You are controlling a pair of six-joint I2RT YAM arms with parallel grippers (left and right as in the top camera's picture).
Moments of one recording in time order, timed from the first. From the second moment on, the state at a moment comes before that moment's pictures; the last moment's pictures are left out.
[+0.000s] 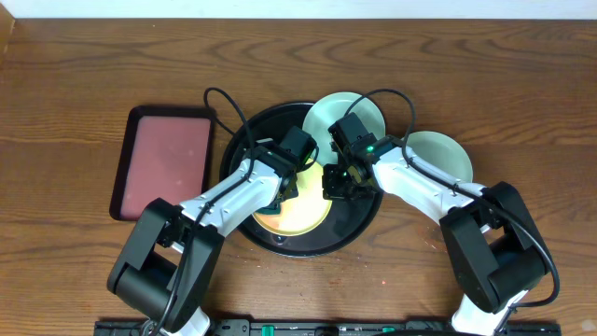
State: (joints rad) left arm -0.55 1.78 1.03 -0.72 -0.28 -0.82; right arm 0.56 1.89 1.15 -0.61 -0.30 0.60
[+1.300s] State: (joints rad) left arm -0.49 1.74 1.10 -0.74 -0.24 -0.67; right arm 0.56 1.89 1.15 -0.61 -0.29 0.60
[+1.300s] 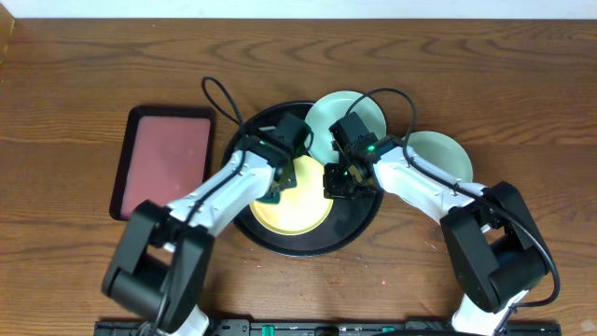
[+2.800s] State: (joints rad) left arm -0.26 1.54 1.13 -0.84 -0.14 -0.61; right arm 0.63 1.59 1.22 -0.70 0.04 0.30
